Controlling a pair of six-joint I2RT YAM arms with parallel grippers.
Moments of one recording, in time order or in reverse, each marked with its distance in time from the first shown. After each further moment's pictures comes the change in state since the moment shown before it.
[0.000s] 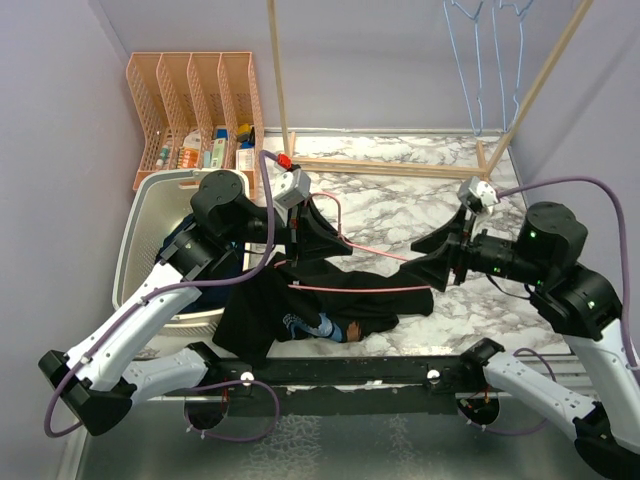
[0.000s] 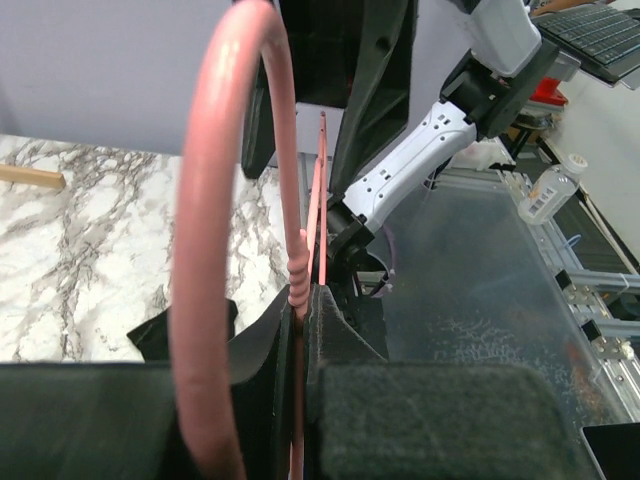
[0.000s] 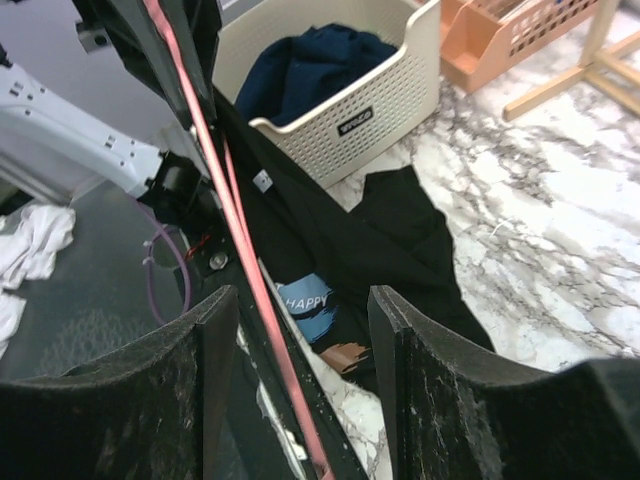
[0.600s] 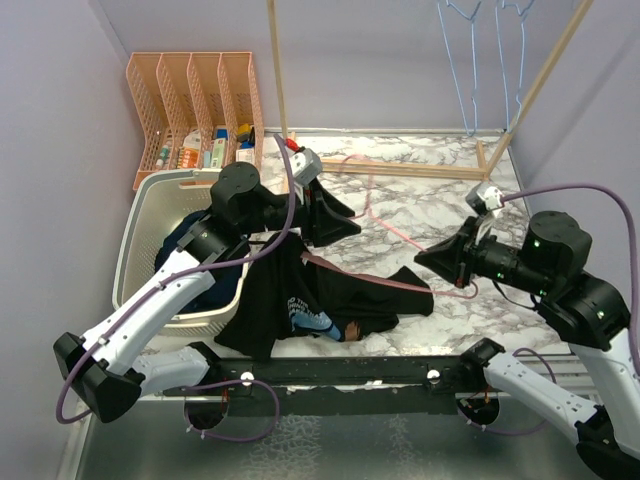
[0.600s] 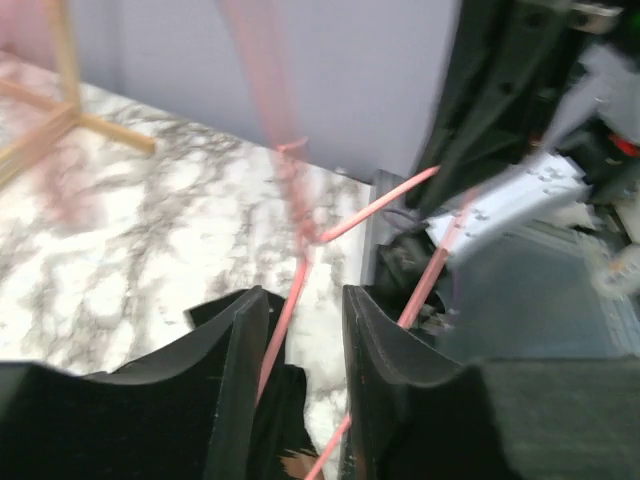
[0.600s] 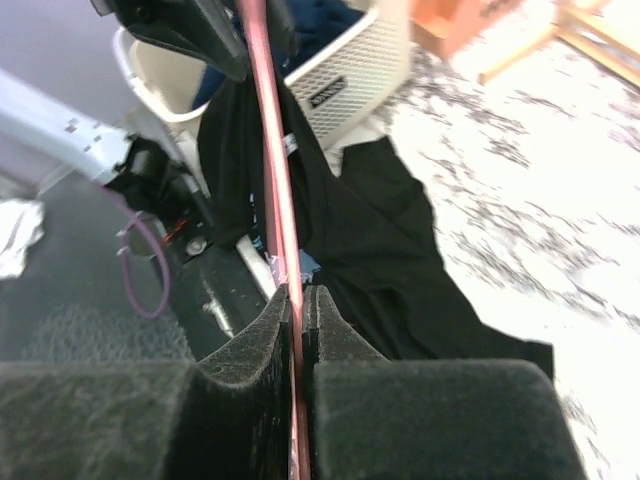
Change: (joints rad) left arm 0.006 0.071 -0.003 0.031 -0.196 -0.029; right arm 0.012 -0.015 -0.019 -0.062 0.109 -0.001
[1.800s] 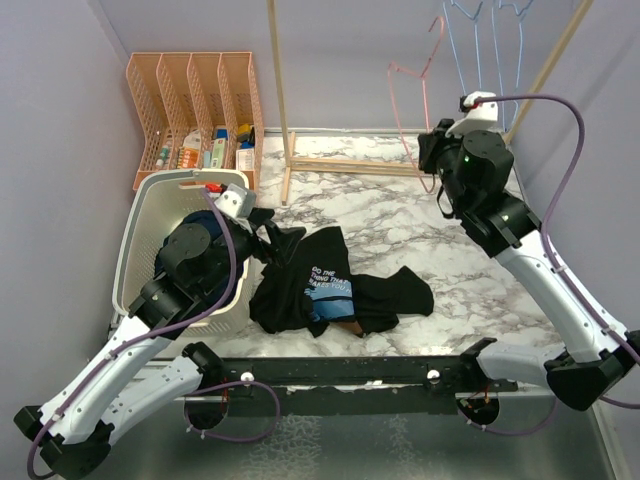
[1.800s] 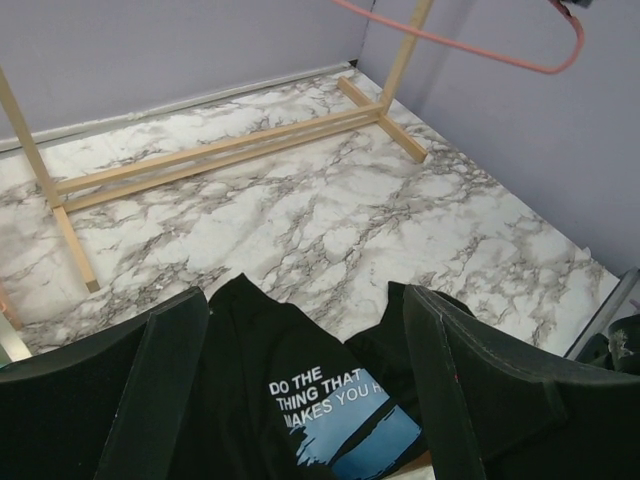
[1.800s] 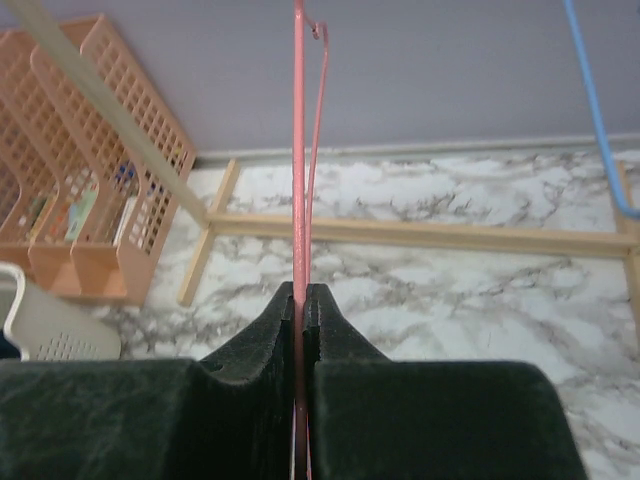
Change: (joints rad) left arm 0.003 -0.427 -0.297 -0.156 -0.722 0.064; right arm -0.017 0.459 0.133 0.523 0.865 0.082
